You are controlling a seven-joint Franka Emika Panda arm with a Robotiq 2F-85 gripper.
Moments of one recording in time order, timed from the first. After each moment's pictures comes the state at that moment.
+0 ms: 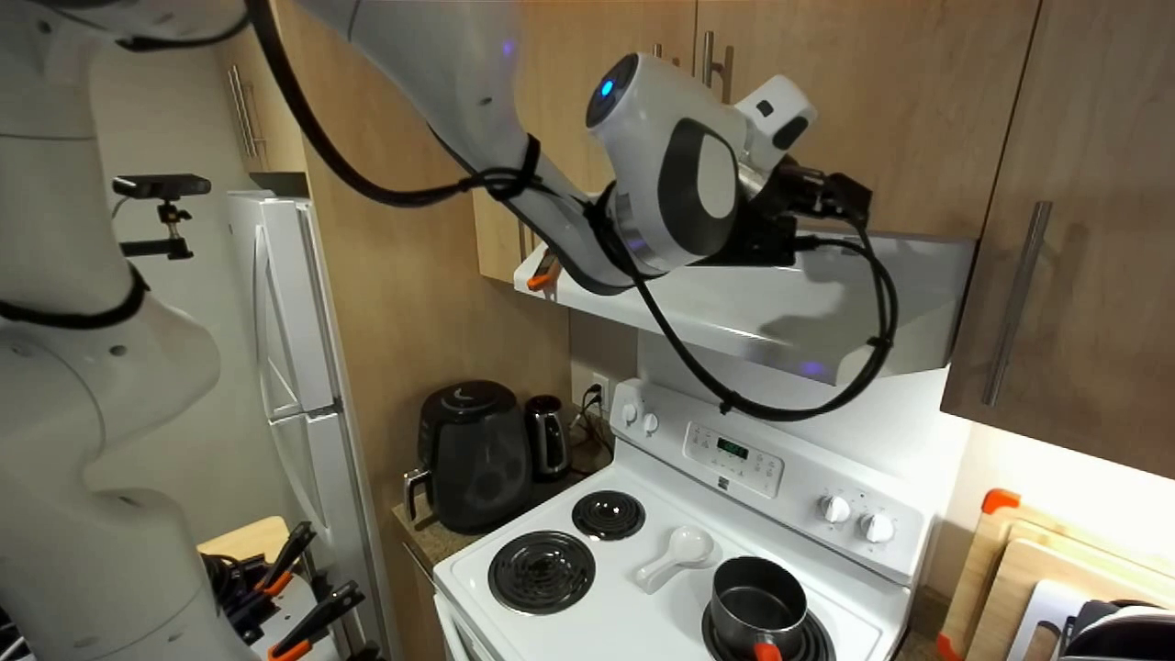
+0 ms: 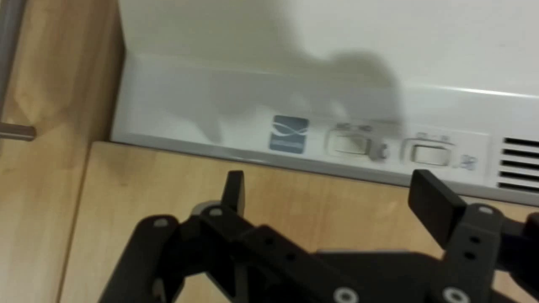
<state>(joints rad) -0.90 0.21 0.45 -2.06 -0.68 3.45 0.32</state>
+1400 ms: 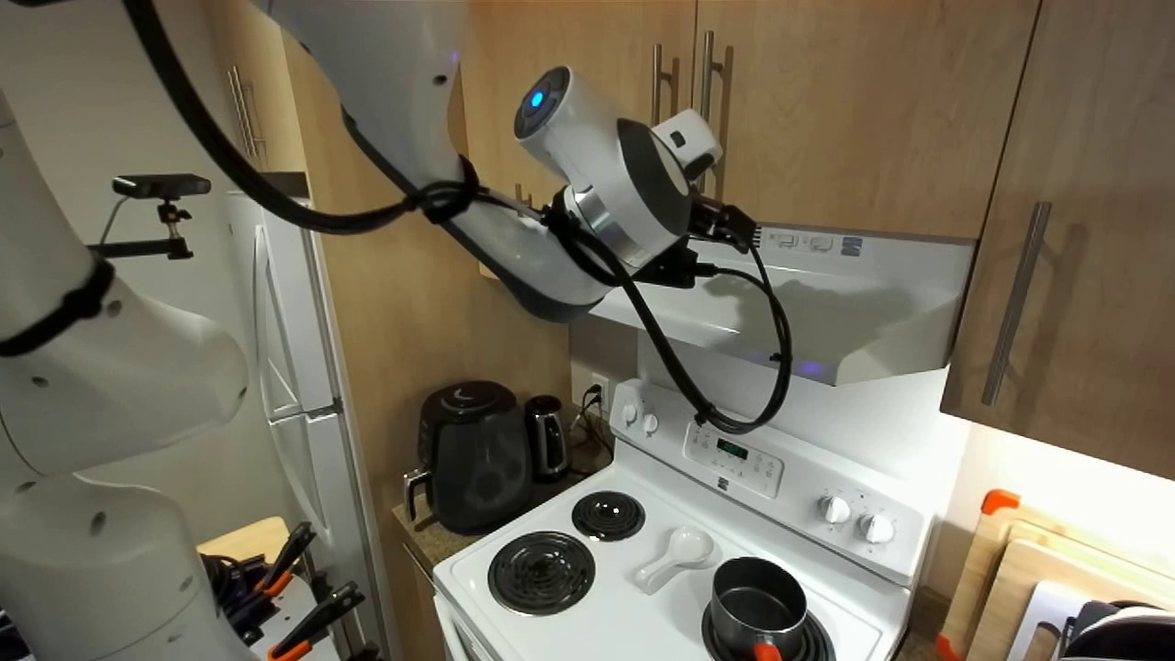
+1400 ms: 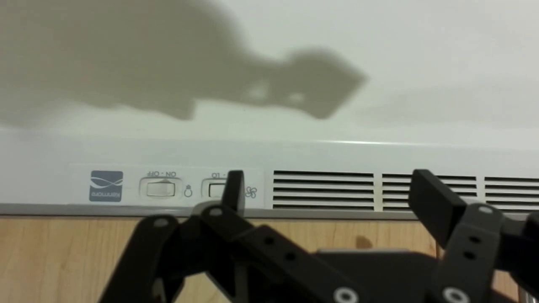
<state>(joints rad) -1.70 0.27 1.29 -2.20 -1.27 3.45 0.77</state>
